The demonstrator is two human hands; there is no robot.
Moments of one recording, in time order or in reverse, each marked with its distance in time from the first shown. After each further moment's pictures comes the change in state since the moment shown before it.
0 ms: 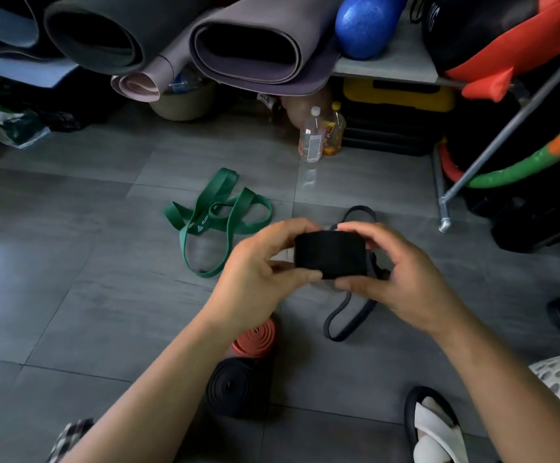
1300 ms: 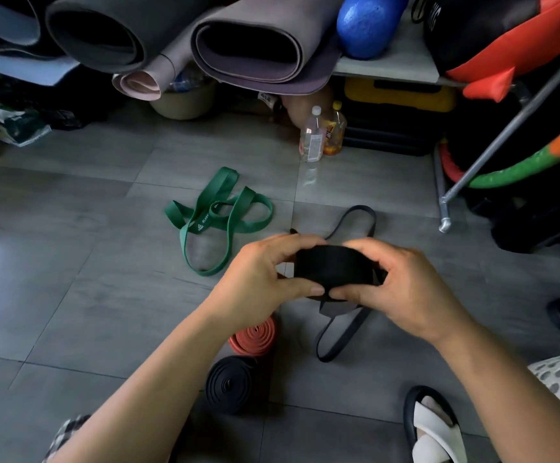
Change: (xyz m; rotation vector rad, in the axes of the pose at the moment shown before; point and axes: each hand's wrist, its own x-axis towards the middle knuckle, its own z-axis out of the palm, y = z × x) left_hand -0.001 0.000 -0.003 0.186 -0.126 -0.039; right_hand -0.004 -0.013 0.004 -0.097 -0.042 0.087
